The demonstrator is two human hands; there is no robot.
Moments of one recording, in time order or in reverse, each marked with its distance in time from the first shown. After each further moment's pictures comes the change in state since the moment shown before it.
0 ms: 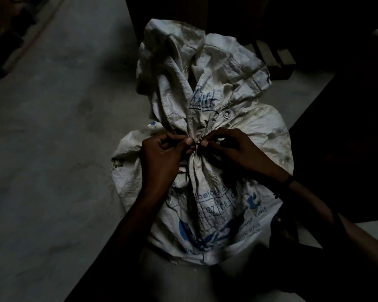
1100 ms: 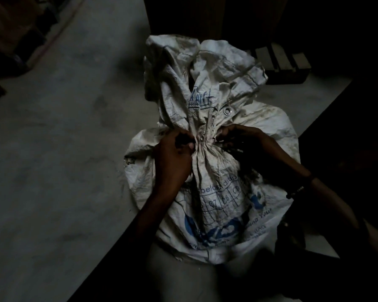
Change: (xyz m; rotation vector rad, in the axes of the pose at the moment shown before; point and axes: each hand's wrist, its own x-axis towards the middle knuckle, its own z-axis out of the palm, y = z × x) left_hand 0.000 0.003 -0.010 0.448 0.055 0.190; right_hand 0.006 -0.017 -0.010 0.673 -0.046 0.388
